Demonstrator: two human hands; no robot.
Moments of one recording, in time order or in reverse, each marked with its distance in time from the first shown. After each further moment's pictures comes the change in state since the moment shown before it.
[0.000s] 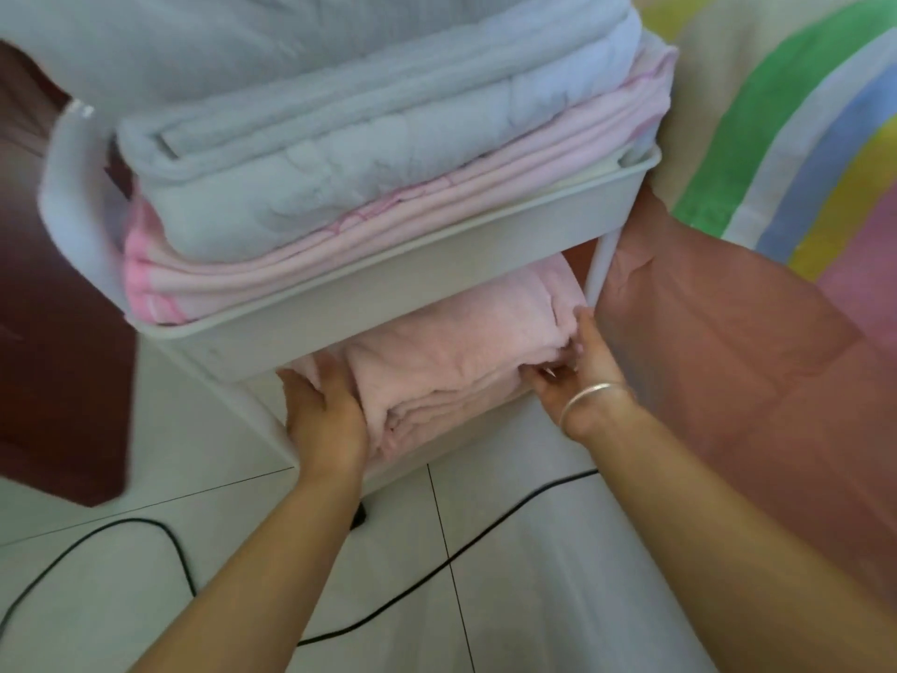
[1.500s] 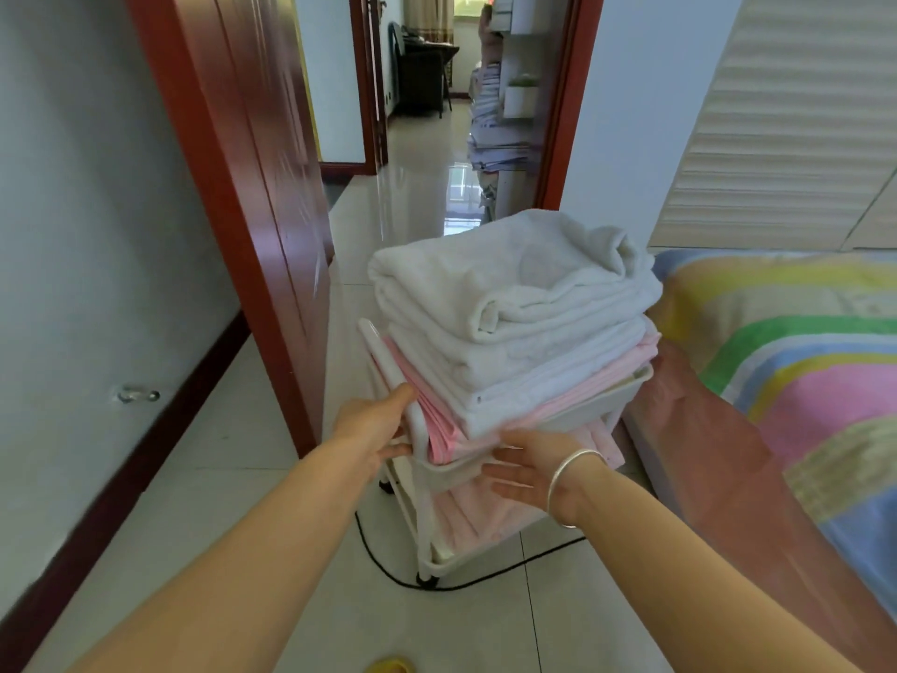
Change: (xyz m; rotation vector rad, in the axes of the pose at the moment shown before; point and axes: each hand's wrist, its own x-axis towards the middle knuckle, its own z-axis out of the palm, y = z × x) left_hand -0.092 0.138 -0.252 -0.293 -0.161 -0.311; right_hand -0.302 0.036 0.121 -0.781 -0.311 0.232
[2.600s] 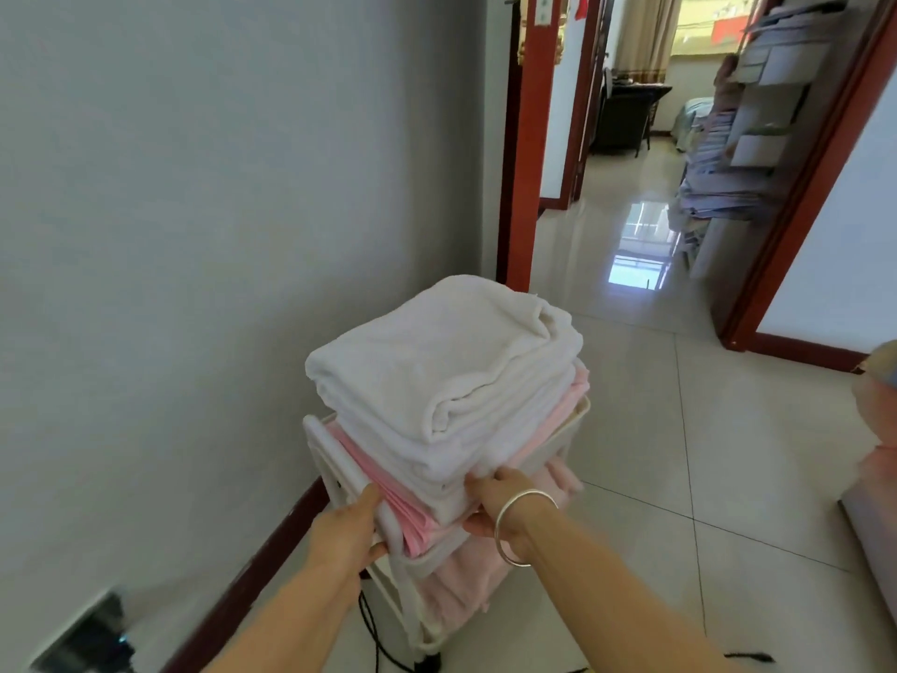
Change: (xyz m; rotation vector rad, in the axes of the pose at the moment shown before) left_hand -0.179 -0.092 -0.296 -0.332 0.475 -0.048; right_hand -0.110 0.125 0.261 -0.354 -0.329 -0.036
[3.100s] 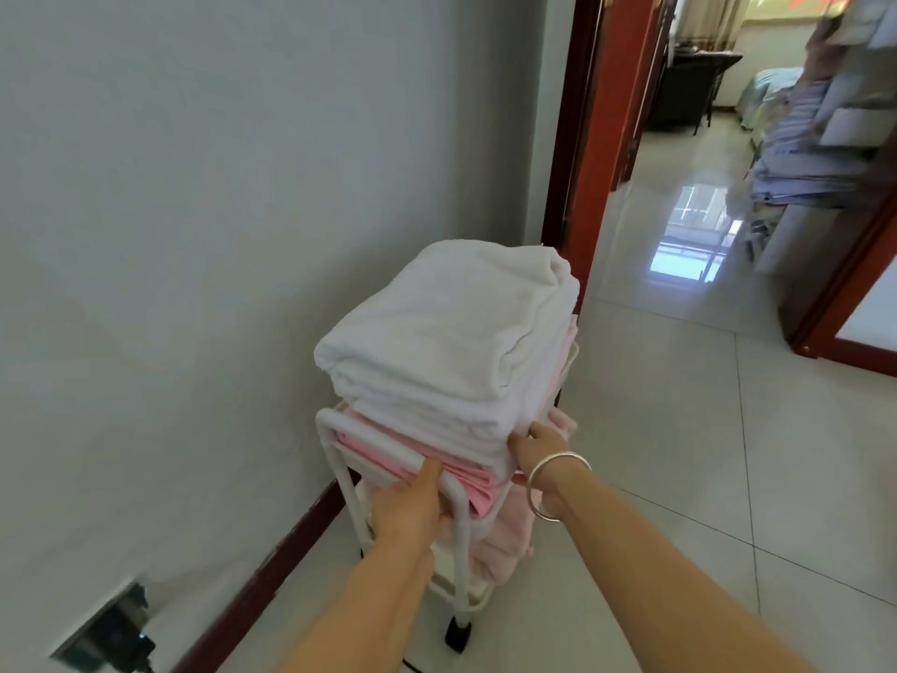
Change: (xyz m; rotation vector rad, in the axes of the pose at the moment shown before) left_hand 0.030 0.016 0.035 -0.059 0.066 0.053; right_hand 0.083 -0.036 0.015 -0.343 0.110 -0.162
